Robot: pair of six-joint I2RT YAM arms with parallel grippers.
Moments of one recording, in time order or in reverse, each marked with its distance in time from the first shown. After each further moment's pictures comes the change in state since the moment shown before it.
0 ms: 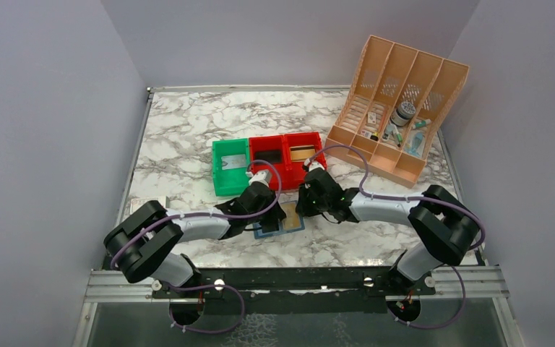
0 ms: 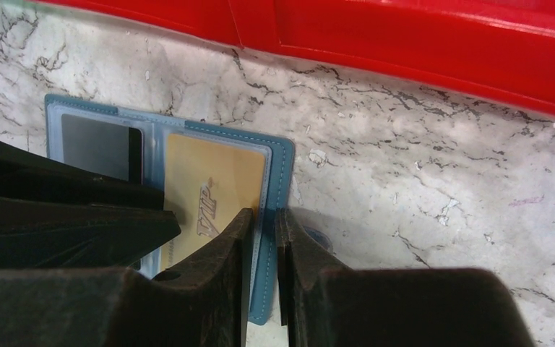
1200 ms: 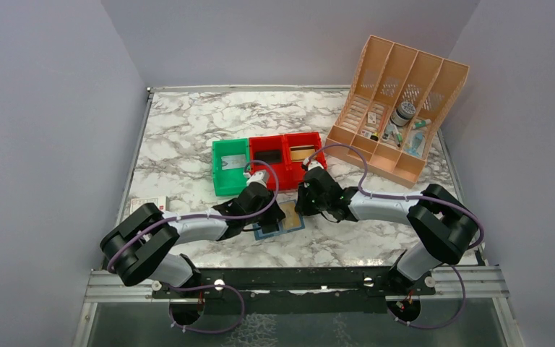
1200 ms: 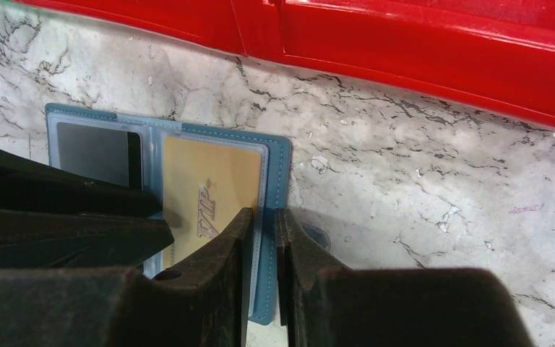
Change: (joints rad) left arm 0.006 -0.021 -0.021 0.010 0.000 -0.016; right arm -0.002 0.012 0.019 -0.007 0.000 -0.010
